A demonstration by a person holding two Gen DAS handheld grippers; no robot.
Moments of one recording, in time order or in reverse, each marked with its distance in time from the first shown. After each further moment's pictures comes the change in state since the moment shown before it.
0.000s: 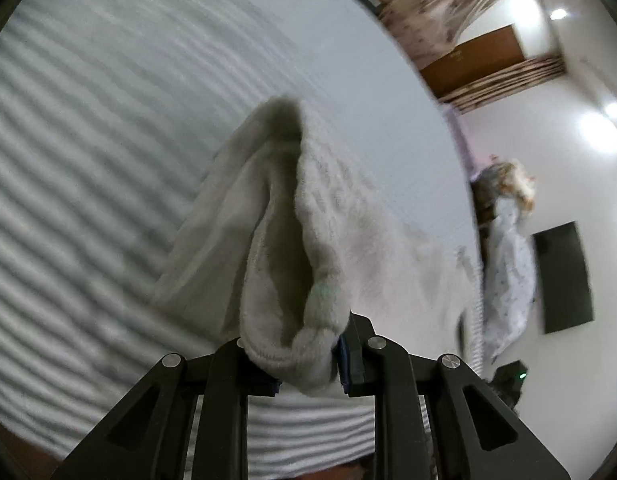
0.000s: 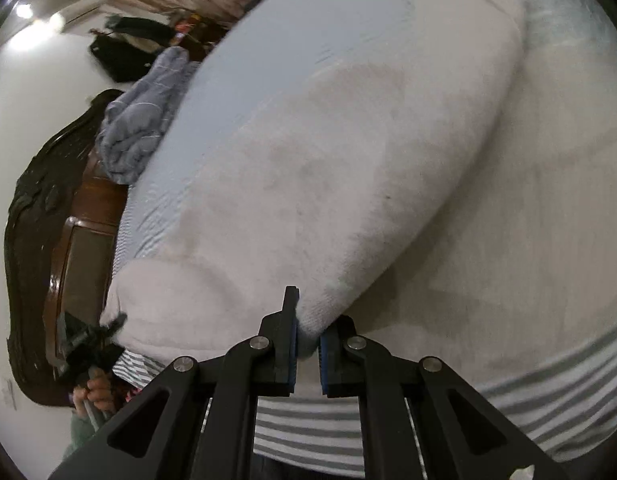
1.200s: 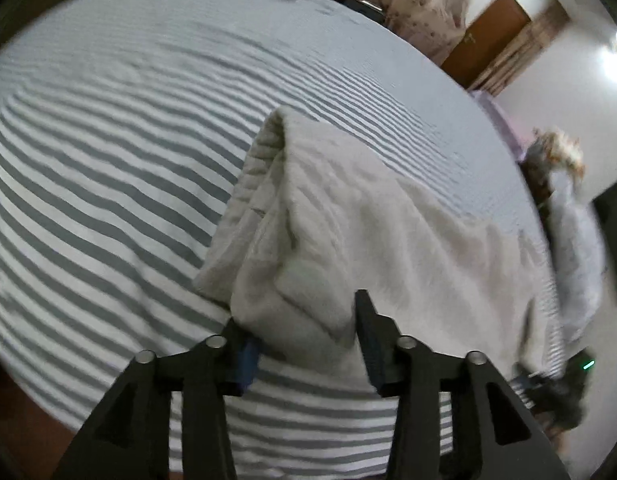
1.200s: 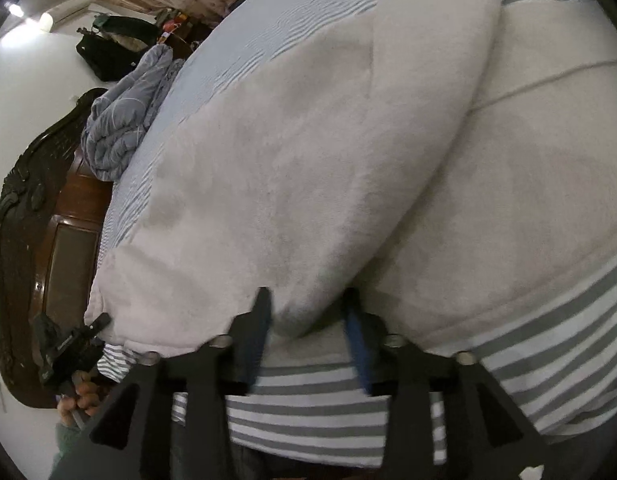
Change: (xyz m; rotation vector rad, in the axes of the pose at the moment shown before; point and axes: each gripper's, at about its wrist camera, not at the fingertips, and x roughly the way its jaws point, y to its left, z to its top) left arm -0.015 -0.043 -0.039 0.219 -0.143 0.277; right arm -0.010 -0.018 -0.038 0.002 -0.021 -0.057
